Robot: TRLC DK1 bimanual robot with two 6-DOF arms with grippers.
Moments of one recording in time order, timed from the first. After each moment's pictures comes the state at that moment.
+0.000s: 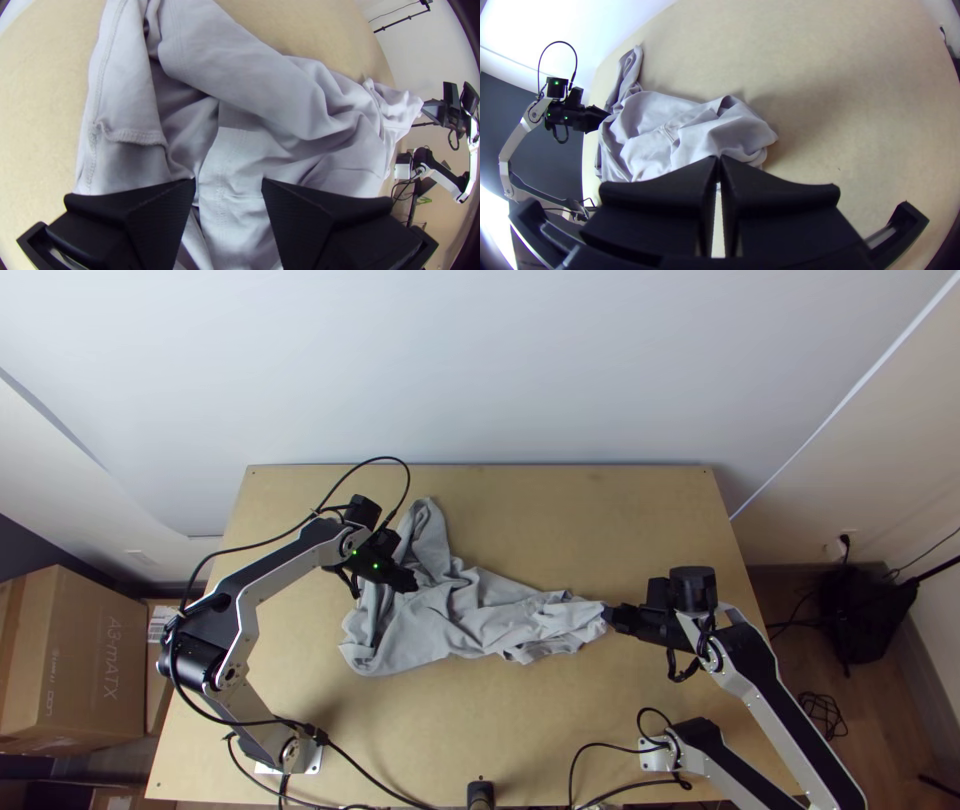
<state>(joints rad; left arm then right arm) -0.29 1.81 1.26 -0.72 0.37 0.10 0.28 0.91 0.69 -0.67 -0.34 0.52</state>
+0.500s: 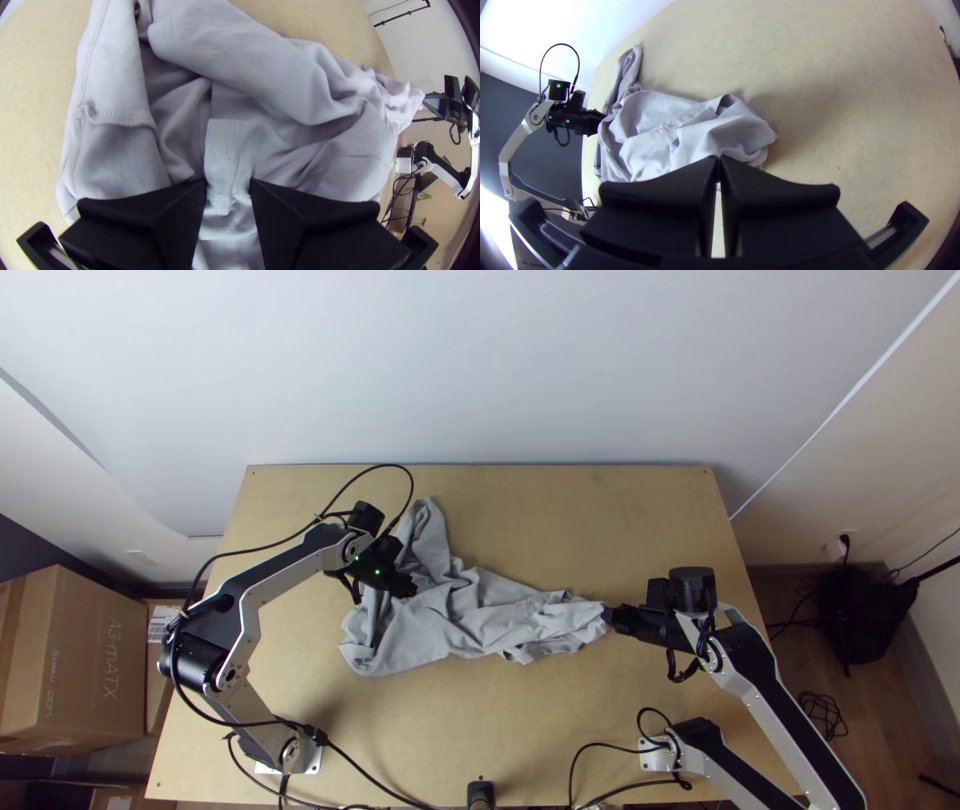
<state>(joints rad) -0.31 1.81 1.23 -0.72 0.37 0.11 0.28 0.91 0.69 -0.67 -0.34 0.52</state>
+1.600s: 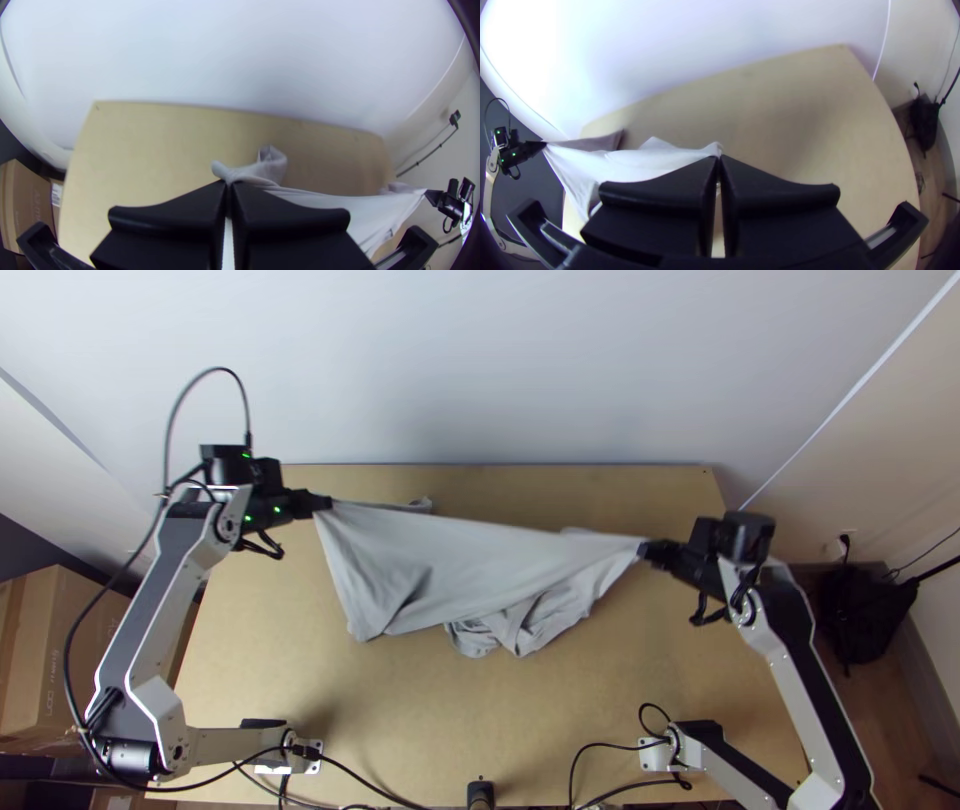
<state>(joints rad) 0.02 1.42 1.45 -0.70 0.15 -0.13 0.08 1.07 1.03 -0.59 -0.22 0.34</state>
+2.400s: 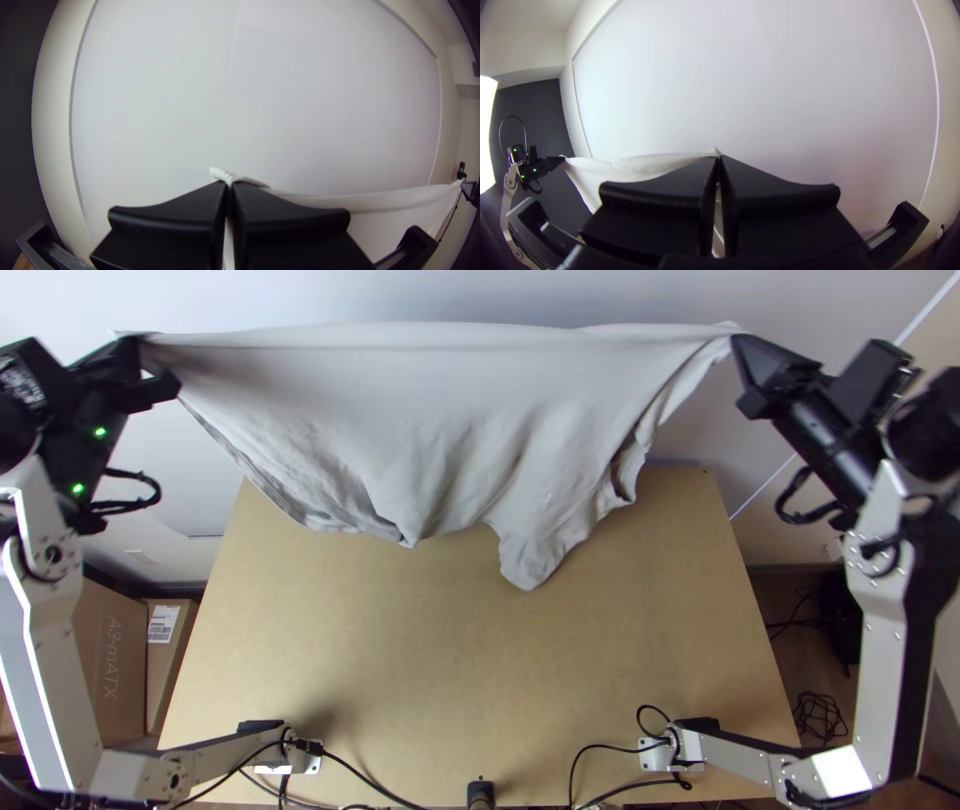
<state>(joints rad) 0.07 1.31 2.10 -0.64 -0.10 -0.12 0.10 1.29 1.97 -0.49 -0.33 0.31</state>
